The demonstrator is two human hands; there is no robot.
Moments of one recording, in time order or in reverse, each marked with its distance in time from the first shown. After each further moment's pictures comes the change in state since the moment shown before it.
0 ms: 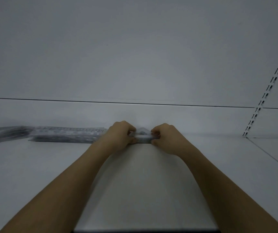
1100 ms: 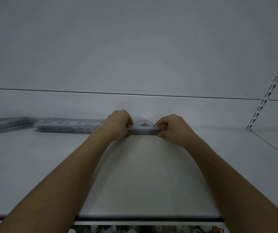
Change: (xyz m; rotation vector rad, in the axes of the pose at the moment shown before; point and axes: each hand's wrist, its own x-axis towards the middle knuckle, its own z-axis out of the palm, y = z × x) left_hand 0.003 -0.011 -0.003 0.034 0.013 -0.051; right_hand 0.000 0.012 -0.001 0.103 0.047 0.006
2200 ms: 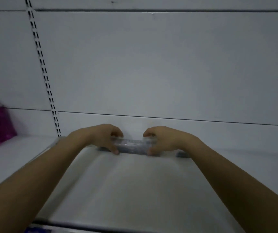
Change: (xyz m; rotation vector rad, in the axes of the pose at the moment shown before) left_hand -0.040 -0.178 -0.115 0.251 -0.198 0.007; right_hand 0.053 -0.167 0.045 -0.272 -0.343 -0.318
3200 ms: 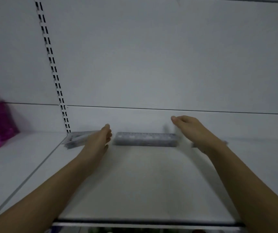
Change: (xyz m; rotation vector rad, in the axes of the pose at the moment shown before) left_hand -0.044 -0.047 0.060 -1.575 0.351 -0.244; right_hand -0.019 -0.036 0.016 0.771 0.453 0.473
